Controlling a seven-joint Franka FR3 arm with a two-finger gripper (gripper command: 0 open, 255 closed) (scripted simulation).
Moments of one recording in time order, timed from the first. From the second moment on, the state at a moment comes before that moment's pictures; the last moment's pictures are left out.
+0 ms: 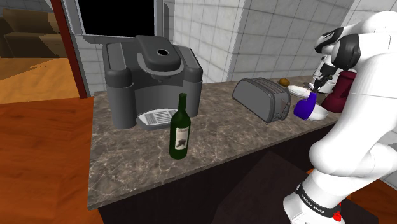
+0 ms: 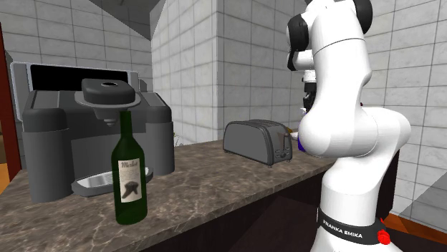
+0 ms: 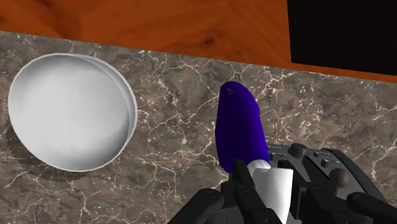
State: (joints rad) arm -0.67 0.31 -0.65 -1.59 0.23 1.85 -1.16
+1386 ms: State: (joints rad) arm -0.67 0.34 -0.64 -1.70 0.25 1.98 -1.18
